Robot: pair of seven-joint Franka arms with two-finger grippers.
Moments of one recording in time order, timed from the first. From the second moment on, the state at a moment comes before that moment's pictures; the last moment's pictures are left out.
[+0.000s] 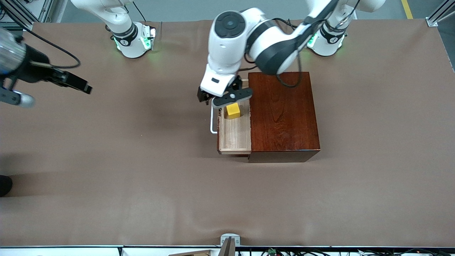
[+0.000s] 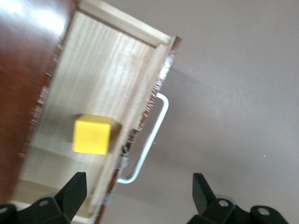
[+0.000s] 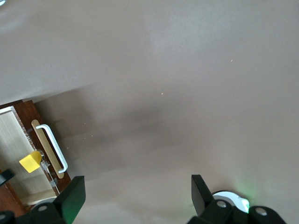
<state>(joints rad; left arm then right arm) -0.66 0.56 -0.29 -1.27 0.11 1.94 -1.35 0.13 0.12 -0.04 -1.27 0.16 1.29 0.42</state>
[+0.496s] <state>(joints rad) -0.90 0.73 -0.10 -1.19 0.11 2.13 -1.59 0.01 0.00 0.04 -1.32 0.10 1.28 0.34</state>
